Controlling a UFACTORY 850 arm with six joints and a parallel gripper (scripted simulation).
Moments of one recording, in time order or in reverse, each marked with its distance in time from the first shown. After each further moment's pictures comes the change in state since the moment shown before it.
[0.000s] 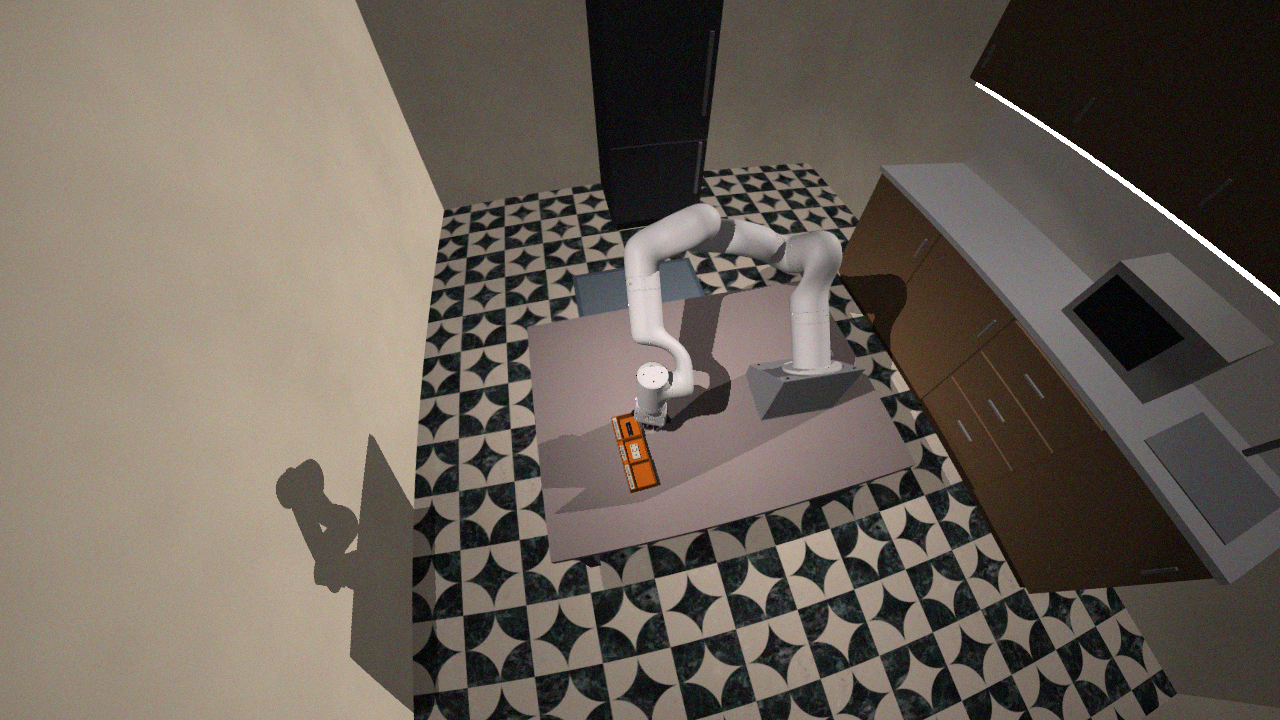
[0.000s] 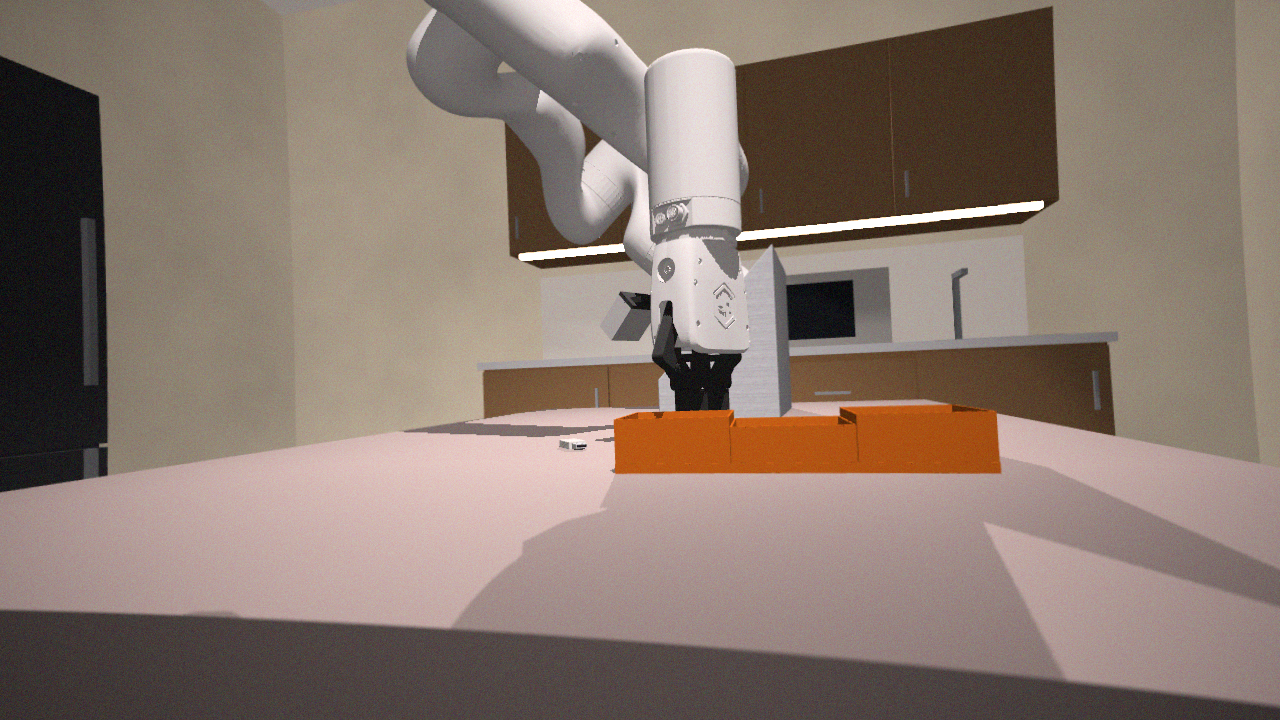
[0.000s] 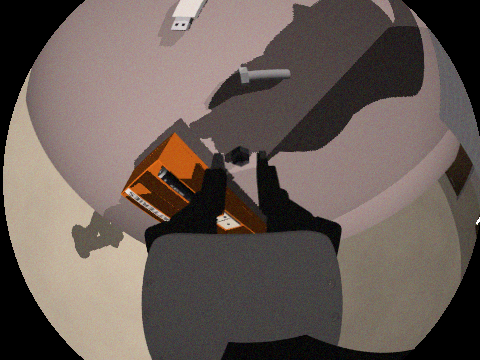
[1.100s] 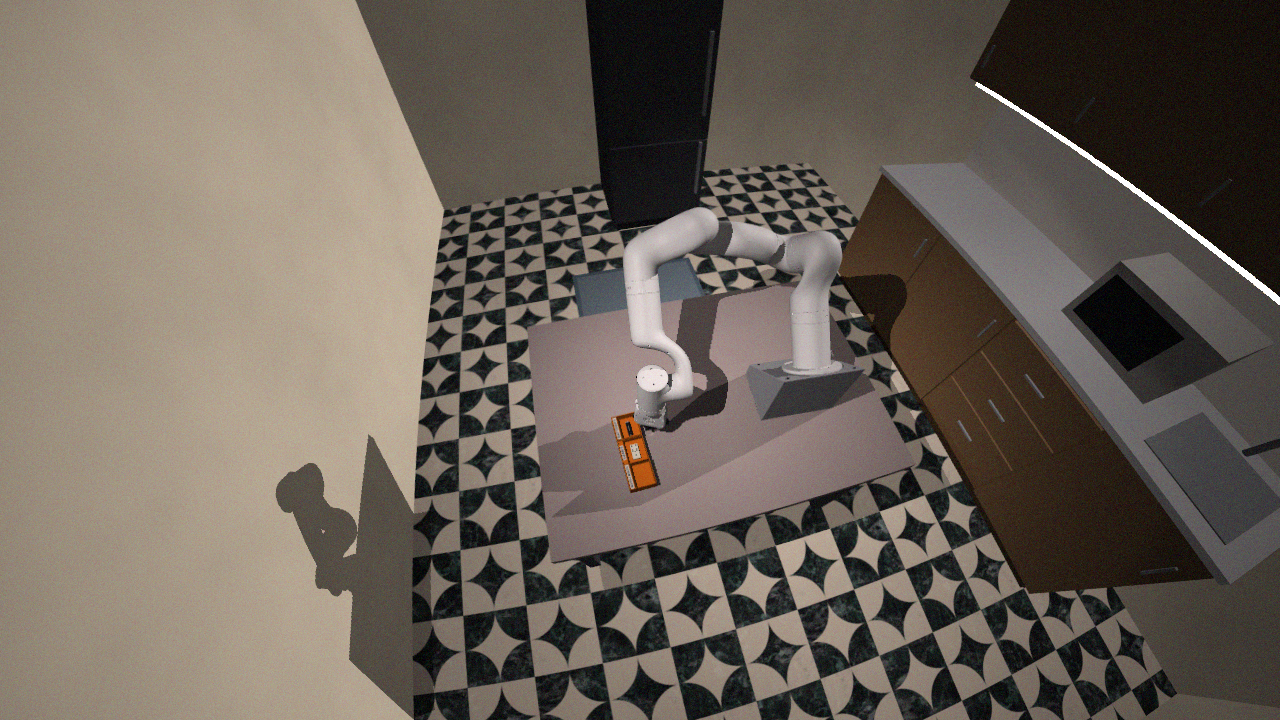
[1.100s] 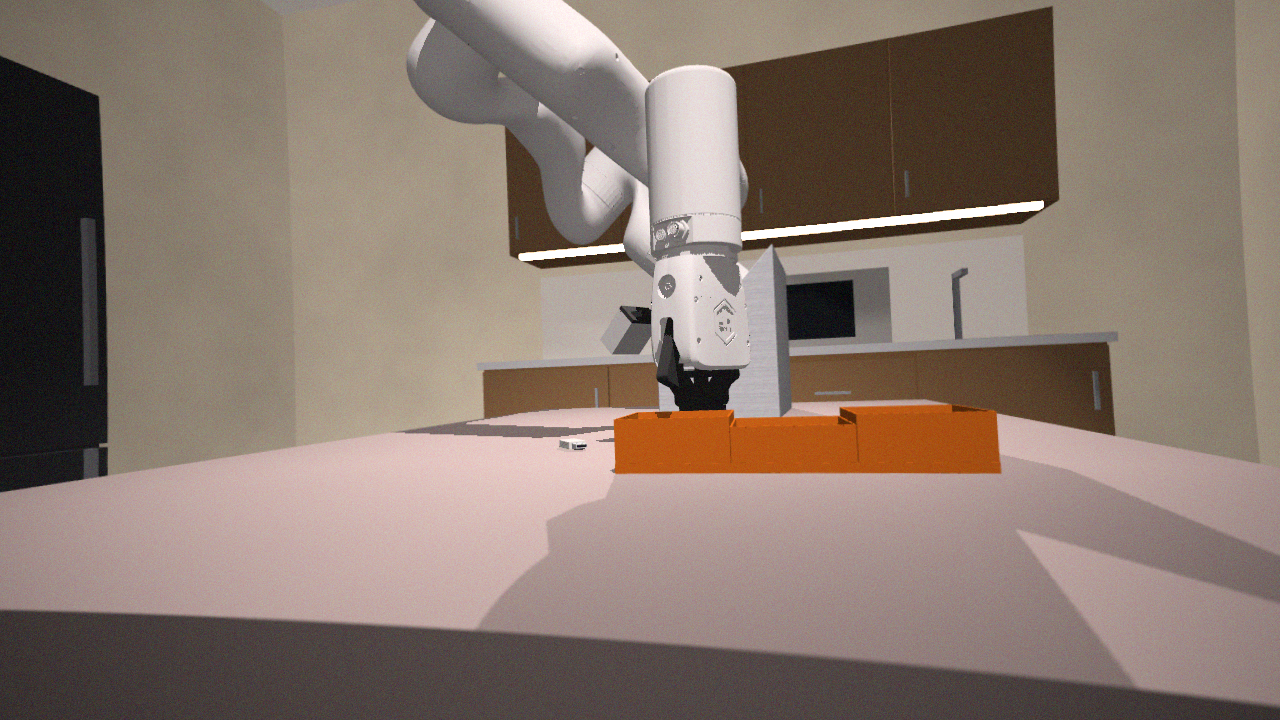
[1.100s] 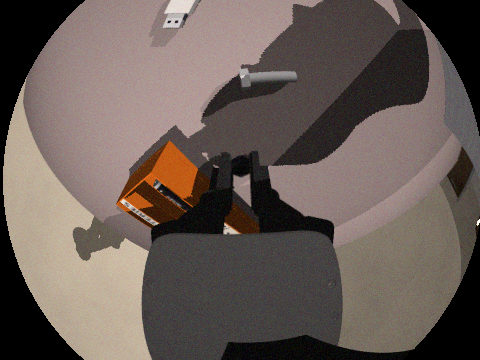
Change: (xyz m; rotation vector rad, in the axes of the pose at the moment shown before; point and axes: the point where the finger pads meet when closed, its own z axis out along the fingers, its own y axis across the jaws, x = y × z) arm 0.000 0.000 0.014 0.001 0.000 0.000
